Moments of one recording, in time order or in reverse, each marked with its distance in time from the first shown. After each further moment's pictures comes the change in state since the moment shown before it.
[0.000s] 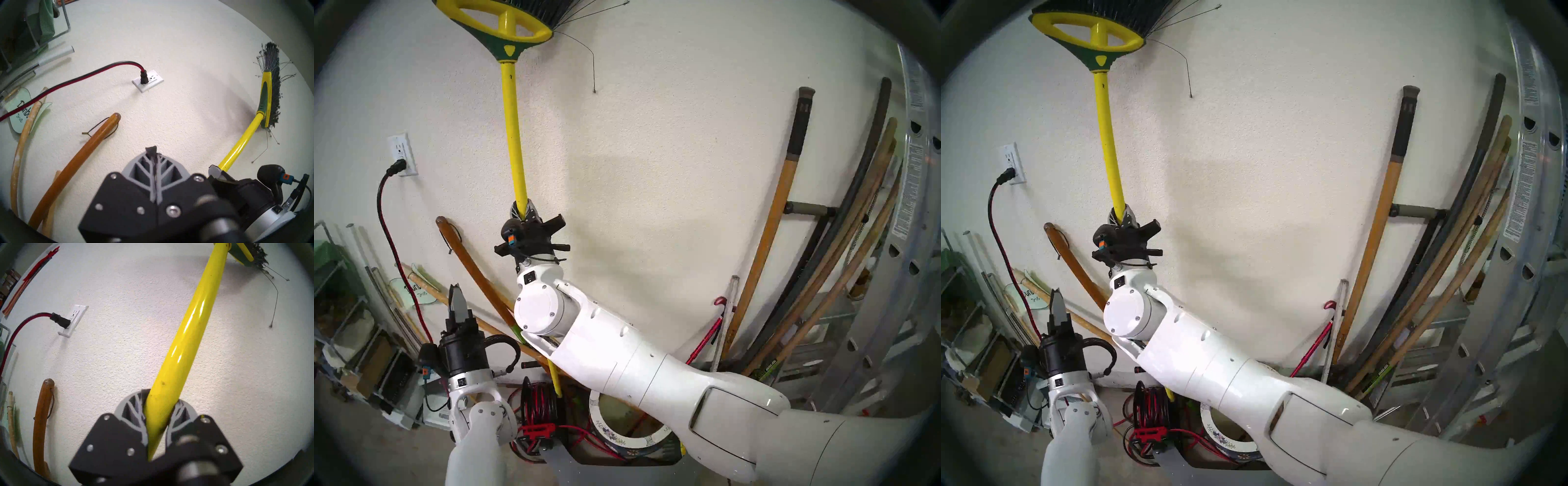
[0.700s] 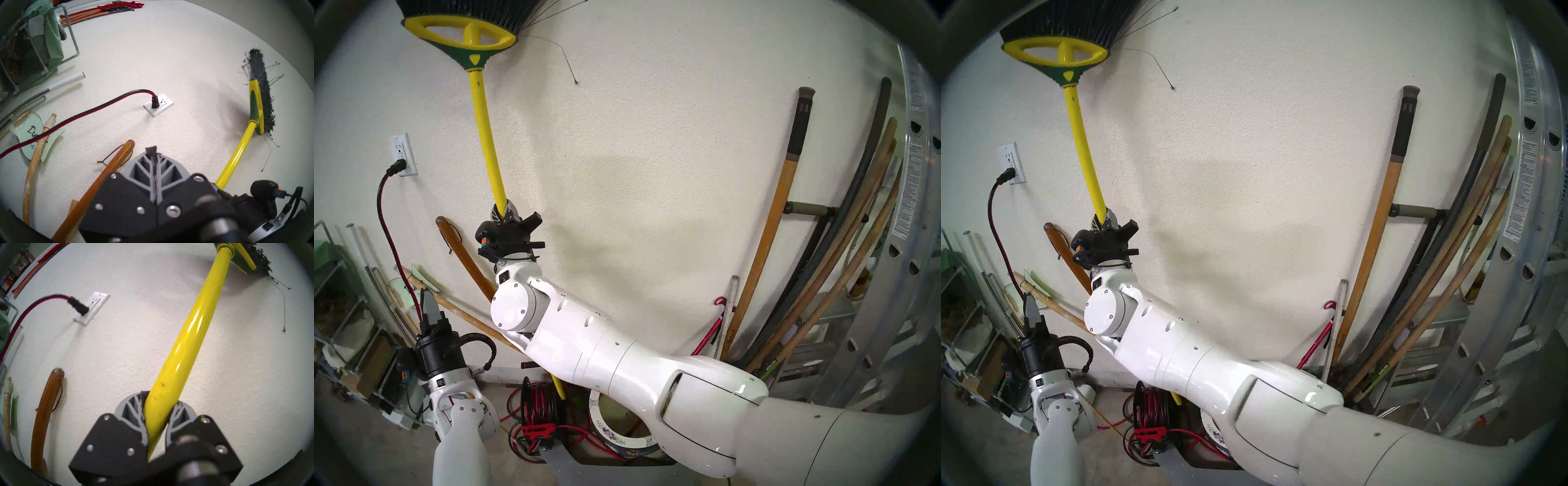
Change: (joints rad) left arm -0.009 0.007 -0.093 0.017 -0.062 -0.030 -0.009; right arm 0.083 -0.143 -0.042 0.310 -0.049 0.001 -0.018
